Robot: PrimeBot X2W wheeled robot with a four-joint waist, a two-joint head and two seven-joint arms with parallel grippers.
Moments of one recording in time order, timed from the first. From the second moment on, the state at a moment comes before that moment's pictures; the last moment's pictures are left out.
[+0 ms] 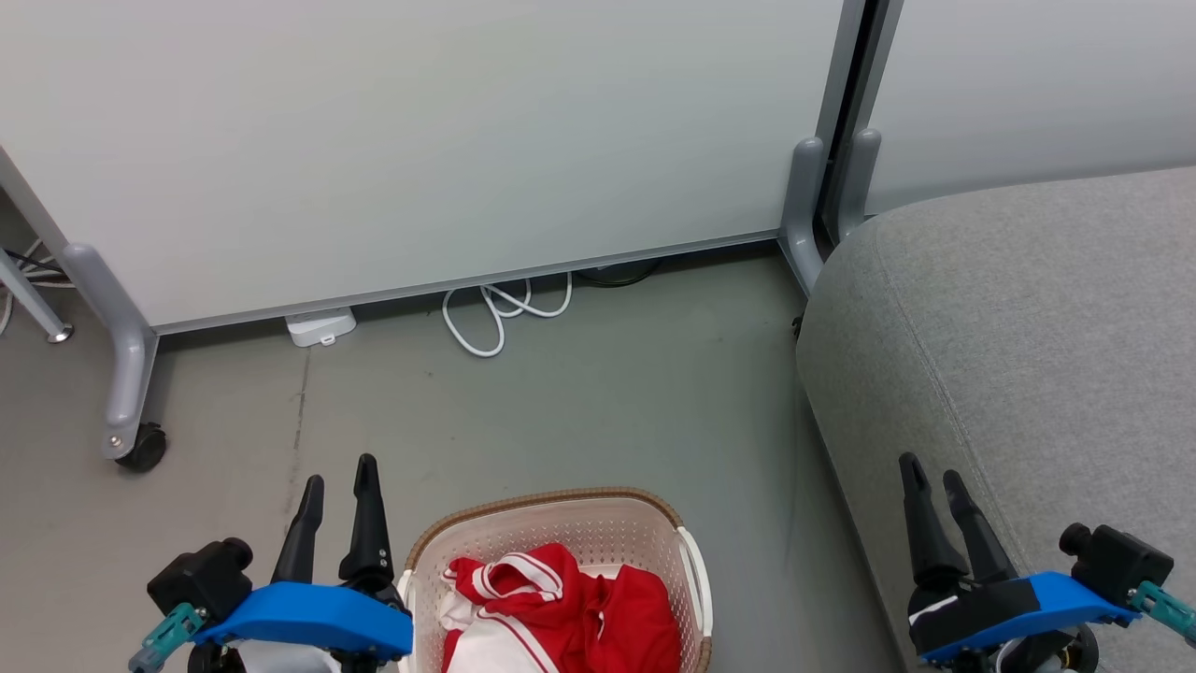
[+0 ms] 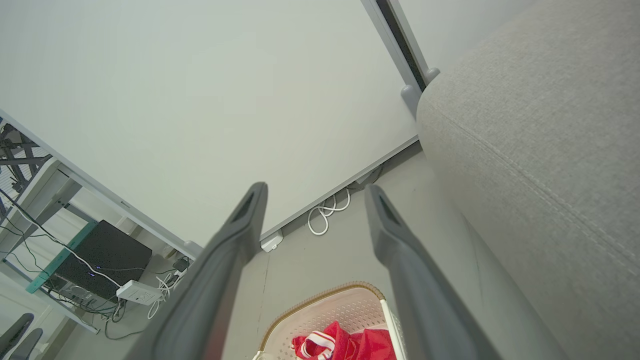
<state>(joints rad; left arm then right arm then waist) -0.05 0.05 -0.08 0.27 -0.65 -0.08 -0.14 -0.07 -0.04 0.02 0.29 0.69 0.13 -0.14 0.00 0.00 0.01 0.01</state>
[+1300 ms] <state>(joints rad) -0.07 0.05 -0.11 0.33 -0.34 -0.12 -0.22 -0.09 -0.05 0.05 0.31 0.36 0.13 -0.21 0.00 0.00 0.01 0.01</state>
